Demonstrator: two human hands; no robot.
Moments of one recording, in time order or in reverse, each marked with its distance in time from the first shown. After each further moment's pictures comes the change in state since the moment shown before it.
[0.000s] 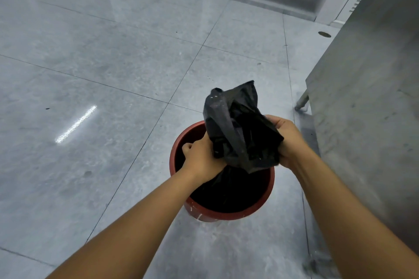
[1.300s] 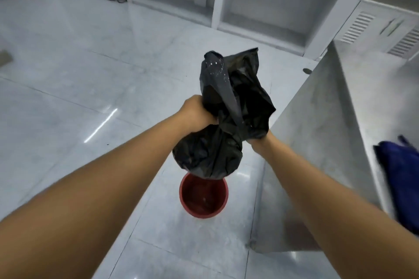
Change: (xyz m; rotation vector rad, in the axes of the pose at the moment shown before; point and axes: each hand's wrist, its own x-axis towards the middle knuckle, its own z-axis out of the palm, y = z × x) left_hand -0.051 0.371 -0.404 -0.188 -0.019 -0.175; right_hand -0.167 -0.464 0.017 0.335 0.154 0.257
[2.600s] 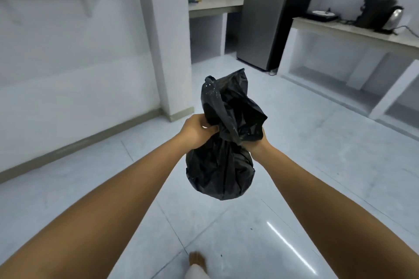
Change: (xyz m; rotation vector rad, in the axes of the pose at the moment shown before) left_hand -0.039 -0.294 -0.698 -0.140 0.580 -0.164; right_hand -0.091 0.040 0.776 -0.191 -0.773 -0.031
